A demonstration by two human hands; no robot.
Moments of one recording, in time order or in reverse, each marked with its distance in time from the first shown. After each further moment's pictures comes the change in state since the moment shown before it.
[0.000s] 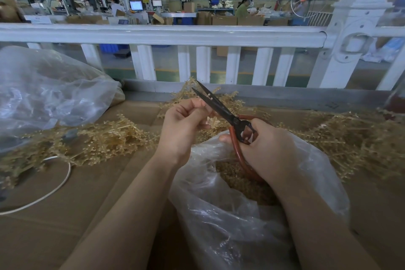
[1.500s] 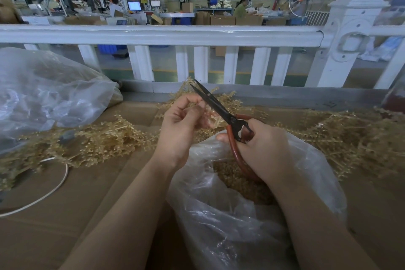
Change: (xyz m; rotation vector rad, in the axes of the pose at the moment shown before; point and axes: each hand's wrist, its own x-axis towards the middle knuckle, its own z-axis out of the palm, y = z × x) left_hand -0.002 -0.002 0.001 0.004 -0.022 0.077; right_hand -0.001 0.000 0.001 0.140 0.037 -0.036
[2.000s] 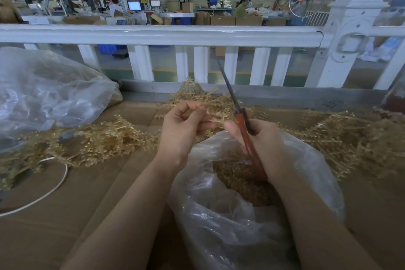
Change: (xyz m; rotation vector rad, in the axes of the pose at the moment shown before) left_hand -0.002 0.002 0.005 0.026 0.127 -0.154; right_hand 0.006 -0.012 -0.007 0.452 -0.125 0.261
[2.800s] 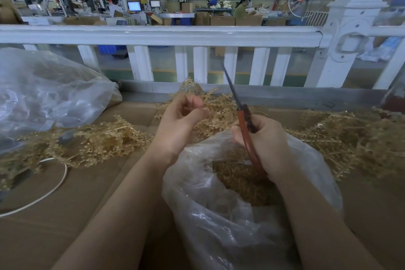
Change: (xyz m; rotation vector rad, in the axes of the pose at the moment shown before) left_hand 0.003 0.013 -0.011 0.268 -0.122 0.087; right_hand 0.004 0.002 -0.001 0.068 0.039 0.072
